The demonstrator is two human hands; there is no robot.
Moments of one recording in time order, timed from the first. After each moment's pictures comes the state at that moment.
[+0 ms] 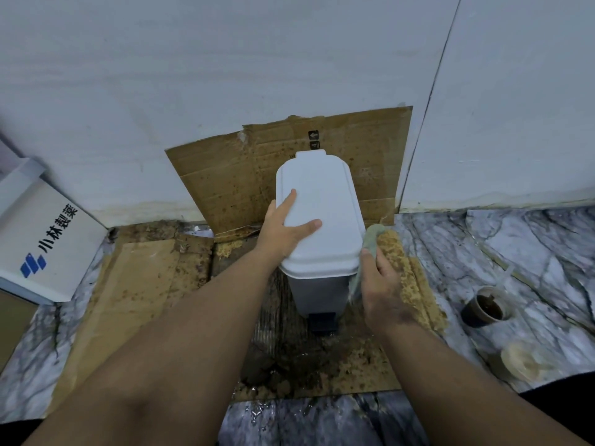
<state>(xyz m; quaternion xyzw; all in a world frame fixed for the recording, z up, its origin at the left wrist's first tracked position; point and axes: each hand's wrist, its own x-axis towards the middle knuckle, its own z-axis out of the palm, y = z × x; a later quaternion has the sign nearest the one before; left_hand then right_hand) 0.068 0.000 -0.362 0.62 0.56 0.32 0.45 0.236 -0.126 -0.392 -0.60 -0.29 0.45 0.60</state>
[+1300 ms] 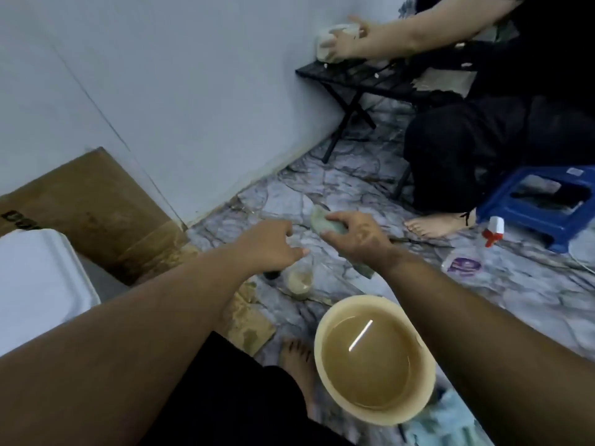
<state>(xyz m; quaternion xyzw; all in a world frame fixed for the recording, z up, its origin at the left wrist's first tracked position) 0.444 -0.249 -0.250 0.93 0.26 -0.14 0.22 0.586 -0.383 -0.301 -0.87 -0.33 0.19 0.31</state>
